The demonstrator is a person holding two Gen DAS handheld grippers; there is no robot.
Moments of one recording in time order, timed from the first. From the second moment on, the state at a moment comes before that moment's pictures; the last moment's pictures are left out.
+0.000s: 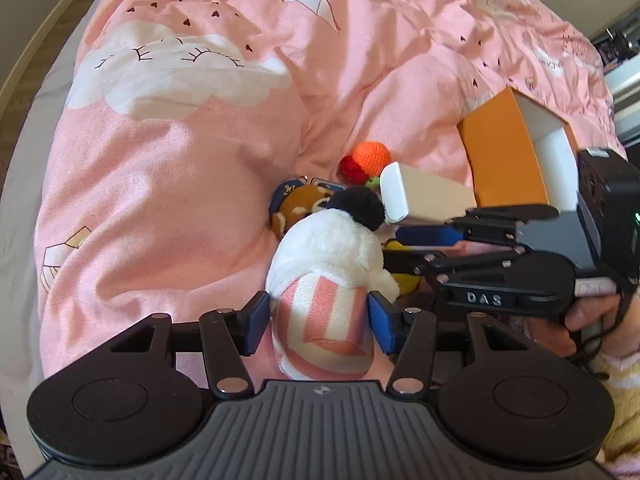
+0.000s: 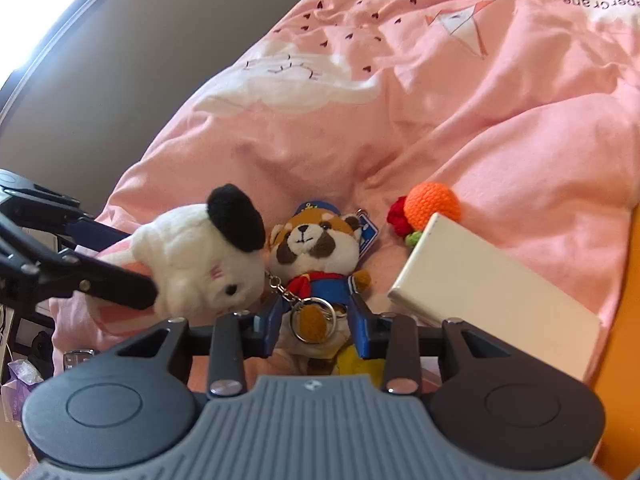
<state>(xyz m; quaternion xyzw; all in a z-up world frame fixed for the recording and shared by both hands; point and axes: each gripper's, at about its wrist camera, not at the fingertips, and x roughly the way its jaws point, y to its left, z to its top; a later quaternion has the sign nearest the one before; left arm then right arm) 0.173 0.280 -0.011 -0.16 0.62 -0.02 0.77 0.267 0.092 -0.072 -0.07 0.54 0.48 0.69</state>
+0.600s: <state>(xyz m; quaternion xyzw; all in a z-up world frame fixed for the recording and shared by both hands) 0.176 0.220 -0.041 0.06 0.66 -0.05 0.75 0.260 0.125 -0.117 -0.13 0.56 0.47 0.67</state>
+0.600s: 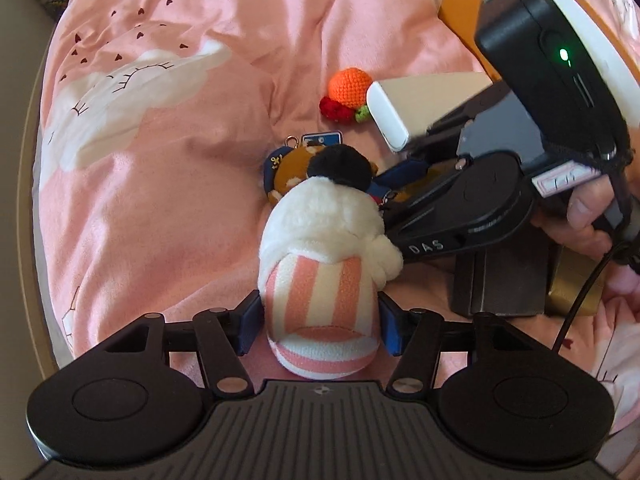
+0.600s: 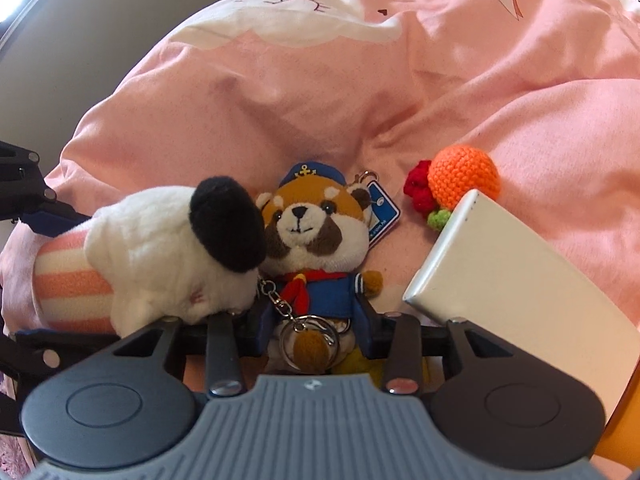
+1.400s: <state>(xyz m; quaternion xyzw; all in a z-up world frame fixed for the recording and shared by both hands) 0.122 0.223 0.063 -0.09 0.54 -0.07 0.84 0.207 0.062 0.024 -0.18 0.36 0.49 0.77</state>
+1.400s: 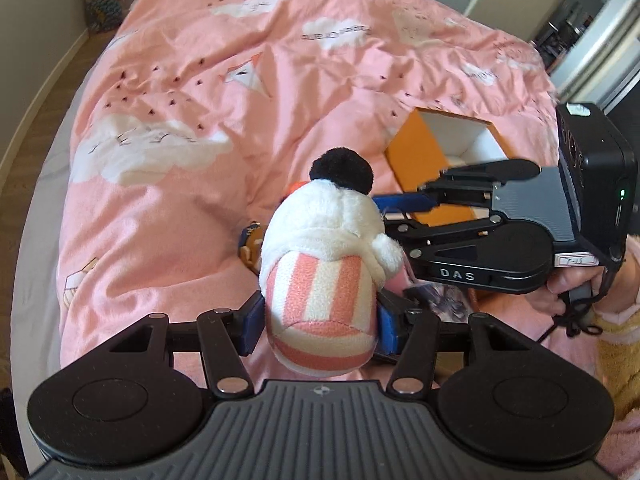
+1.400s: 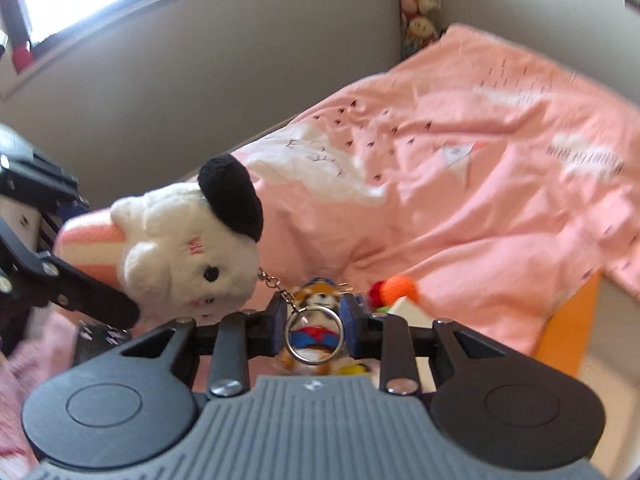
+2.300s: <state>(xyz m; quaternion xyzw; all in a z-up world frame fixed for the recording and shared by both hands) 0.129 0.218 0.033 -0.05 0.54 0.03 0.84 0.224 0.046 -0.026 -0.13 0.47 0.49 0.72</state>
